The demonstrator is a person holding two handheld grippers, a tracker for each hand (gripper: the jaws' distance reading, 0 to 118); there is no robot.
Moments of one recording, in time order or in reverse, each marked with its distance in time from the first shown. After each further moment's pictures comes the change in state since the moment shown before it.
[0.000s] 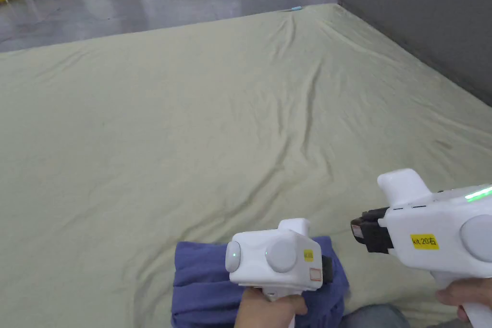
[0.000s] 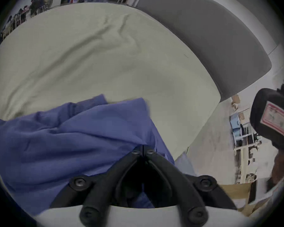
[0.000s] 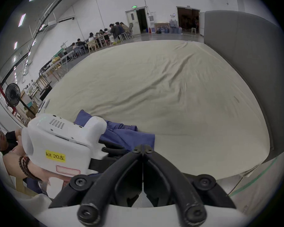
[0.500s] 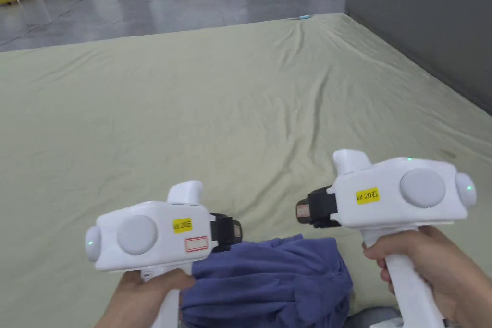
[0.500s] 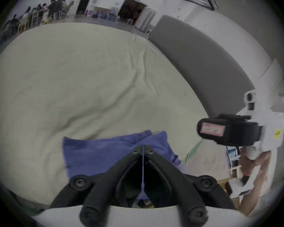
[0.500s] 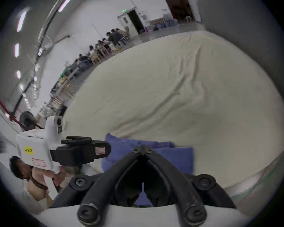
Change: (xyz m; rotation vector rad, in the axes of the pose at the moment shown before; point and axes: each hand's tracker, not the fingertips) left arm -0.112 -0.004 0.178 0.274 -0.025 0.092; right arm -0.042 0.038 -0.056 -0.021 0.285 -0.217
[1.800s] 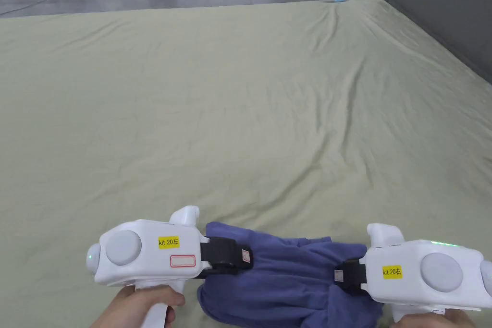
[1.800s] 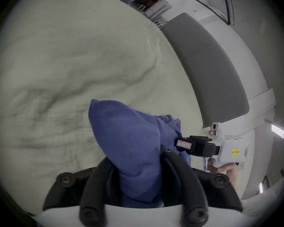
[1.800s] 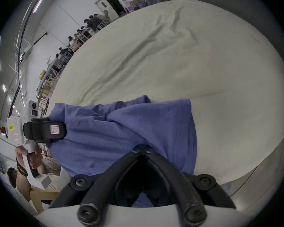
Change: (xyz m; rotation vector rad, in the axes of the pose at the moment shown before) left arm -0.091 -0.012 -0.039 -0.148 -0.162 0.183; right arm 0.037 -0.056 -0.059 -0.122 -0.213 -0.107
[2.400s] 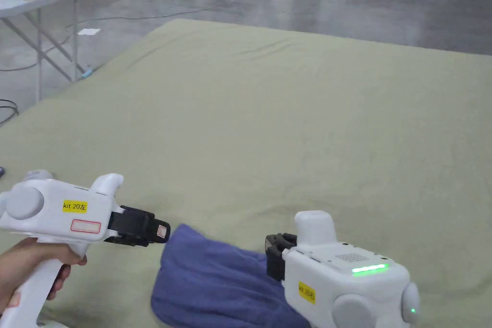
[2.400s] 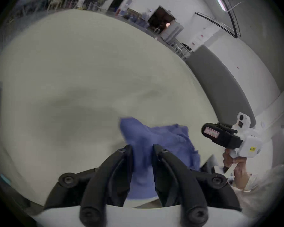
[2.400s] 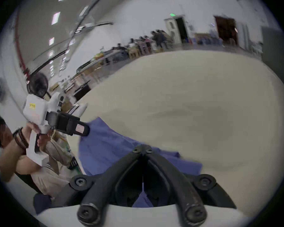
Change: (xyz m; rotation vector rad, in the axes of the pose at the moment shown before) left arm -0.274 0.015 0.344 0.284 0.284 0.029; right arm -0.389 0.005 -0.144 0.268 0.319 0.572
